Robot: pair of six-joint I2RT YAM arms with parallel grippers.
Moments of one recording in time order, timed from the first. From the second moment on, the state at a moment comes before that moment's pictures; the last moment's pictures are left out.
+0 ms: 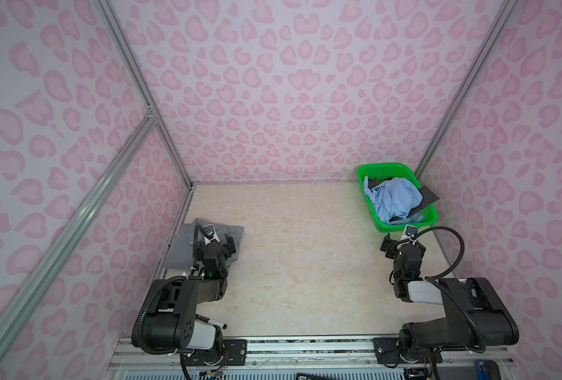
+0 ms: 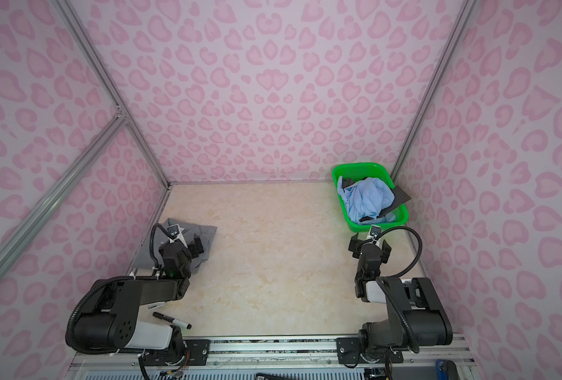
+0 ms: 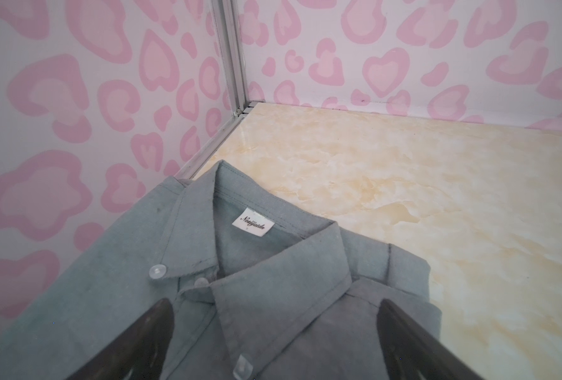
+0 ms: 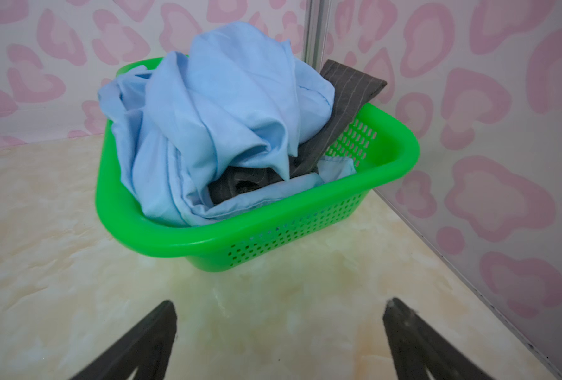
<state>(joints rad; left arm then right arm) -0.05 1.46 0.29 0.85 -0.36 -0.07 0.00 1.50 0.22 0.99 0.37 0.09</state>
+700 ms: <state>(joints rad) -0.02 1.47 0.31 0.90 -0.26 -0.07 0.01 1.56 0.29 1.03 0.30 0.06</state>
